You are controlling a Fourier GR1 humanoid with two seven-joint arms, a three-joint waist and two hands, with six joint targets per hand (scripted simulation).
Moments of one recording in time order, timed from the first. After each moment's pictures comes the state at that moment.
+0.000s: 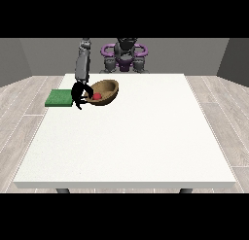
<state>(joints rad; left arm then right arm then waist) -0.77 0.63 0.48 -1.33 0.38 -0.39 0.26 -0.48 -0.24 -0.37 -0.60 -0.22 -0.15 -0.51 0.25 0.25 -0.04</state>
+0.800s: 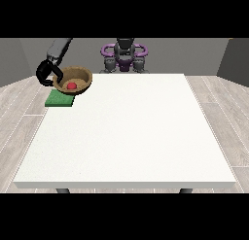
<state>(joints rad) -0.63 0.69 0.55 -1.11 0.33 -0.43 0.13 -0.60 -0.55 -0.23 -0.65 -0.09 -0.13 0.08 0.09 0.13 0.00</state>
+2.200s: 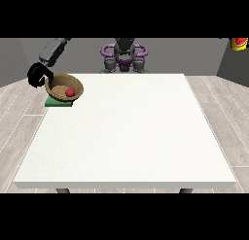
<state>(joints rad) -0.53 0.79 0.59 -0.98 0.35 -0.47 -0.07 -0.58 -0.59 -0.36 -0.58 -0.19 0.00 0.02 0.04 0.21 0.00</state>
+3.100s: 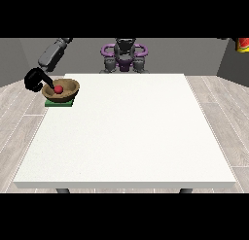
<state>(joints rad) -0.54 0.84 0.59 -0.98 0.38 -0.49 -0.10 -0.65 -0.63 -0.43 -0.52 -0.21 -0.14 -0.05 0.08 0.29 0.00</state>
